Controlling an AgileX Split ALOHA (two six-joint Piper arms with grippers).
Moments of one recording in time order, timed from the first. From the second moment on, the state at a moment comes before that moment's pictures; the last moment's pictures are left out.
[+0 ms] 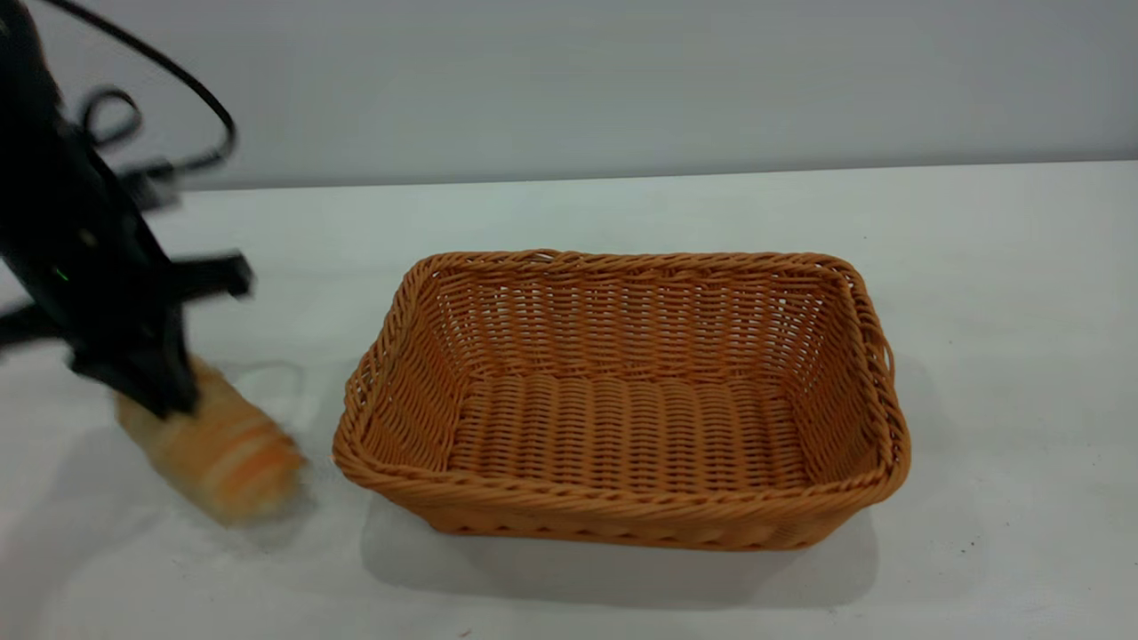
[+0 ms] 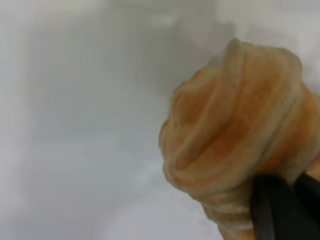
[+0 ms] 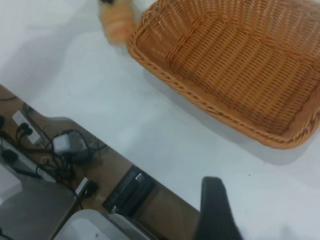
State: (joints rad) left arm -0.06 2.04 -1.12 -0.17 0.53 -0.18; right arm 0.34 0.76 -0.68 0.51 0.86 -0.35
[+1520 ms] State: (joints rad) left arm -0.59 2.00 -1.13 -0.57 0.07 0.24; right arm 0.34 0.69 -0.68 0.51 0.92 -0.36
